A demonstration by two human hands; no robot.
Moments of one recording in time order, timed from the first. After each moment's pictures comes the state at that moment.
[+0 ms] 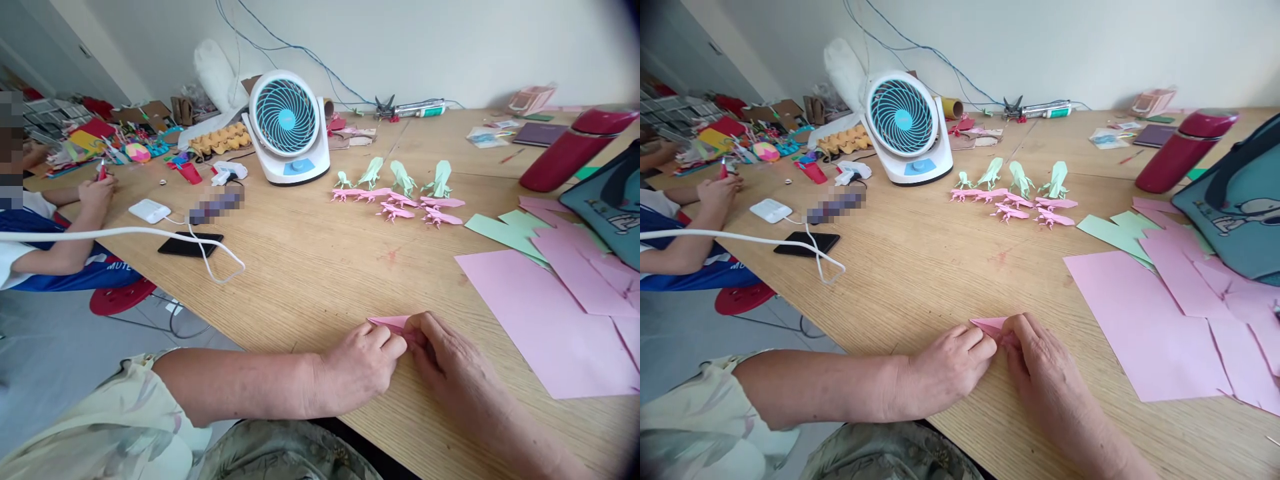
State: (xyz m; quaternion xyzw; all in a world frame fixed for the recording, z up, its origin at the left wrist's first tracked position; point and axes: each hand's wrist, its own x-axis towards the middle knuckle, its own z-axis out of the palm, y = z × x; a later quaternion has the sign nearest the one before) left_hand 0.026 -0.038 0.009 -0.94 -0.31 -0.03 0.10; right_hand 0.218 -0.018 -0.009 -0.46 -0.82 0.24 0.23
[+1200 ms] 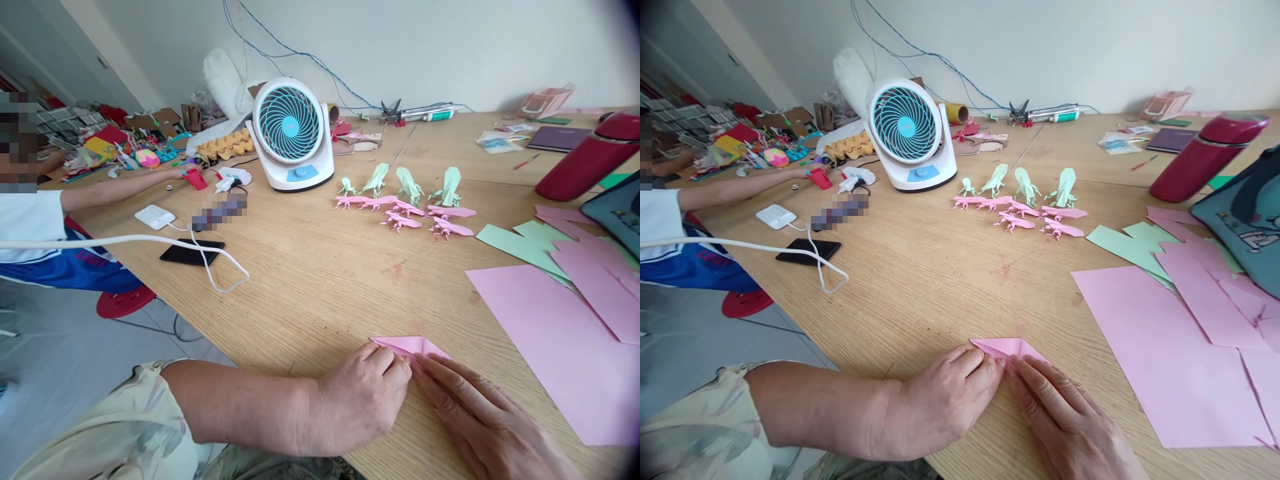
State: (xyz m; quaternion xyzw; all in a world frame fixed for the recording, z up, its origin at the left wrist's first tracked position) left_hand 0.026 -0.040 0.014 -0.94 -0.31 -0.05 0.13; right_hand 0.271 -0.025 -0.037 -0.25 -0.95 -0.06 0.20
